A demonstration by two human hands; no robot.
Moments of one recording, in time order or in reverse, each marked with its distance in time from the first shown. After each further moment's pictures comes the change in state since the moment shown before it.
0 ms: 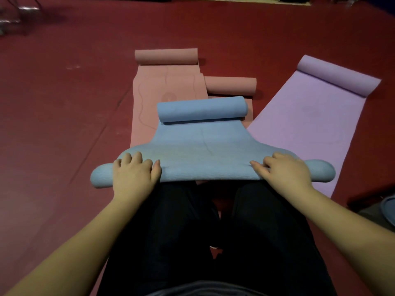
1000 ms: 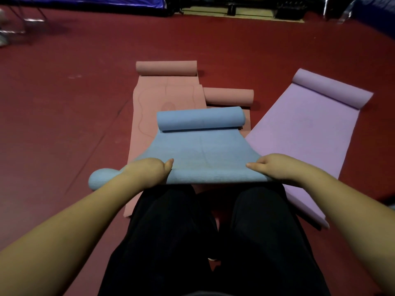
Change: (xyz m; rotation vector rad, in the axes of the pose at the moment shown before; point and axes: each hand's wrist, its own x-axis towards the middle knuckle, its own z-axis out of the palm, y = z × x) left_hand 0.064 0.021 -0.040 0.281 -0.647 0.461; right_hand 0.058 0.014 -0.031 0.327 -0.516 -0.028
